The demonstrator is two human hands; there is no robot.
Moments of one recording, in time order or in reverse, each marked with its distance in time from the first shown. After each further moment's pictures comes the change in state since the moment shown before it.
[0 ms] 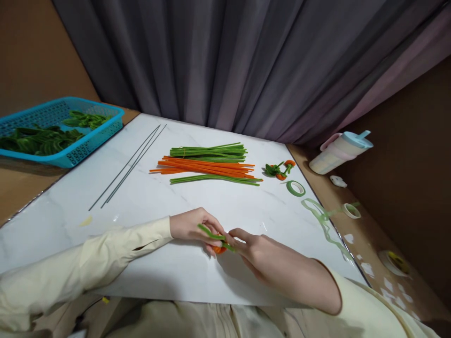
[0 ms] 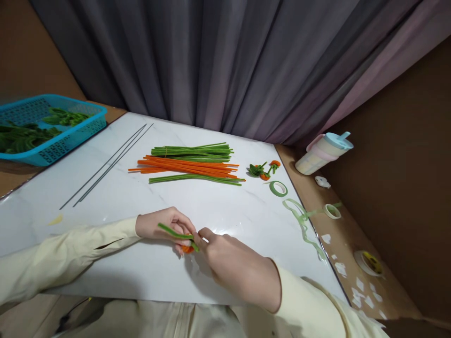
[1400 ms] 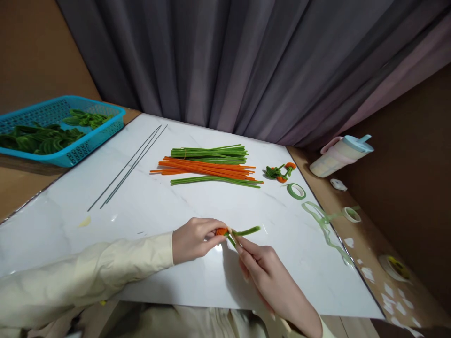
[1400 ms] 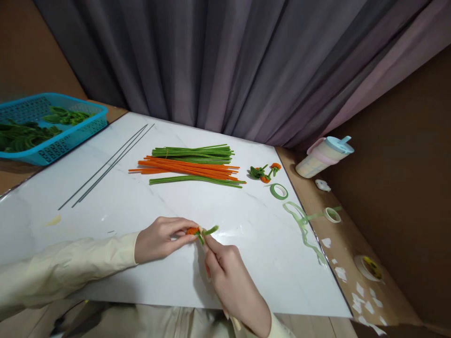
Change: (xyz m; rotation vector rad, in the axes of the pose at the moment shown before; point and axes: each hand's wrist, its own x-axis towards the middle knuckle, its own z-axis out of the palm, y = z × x) left_hand -0.002 -0.011 0.032 0.731 0.555 0.501; right_hand -0.004 -0.008 0.039 0.861 0.346 0.390
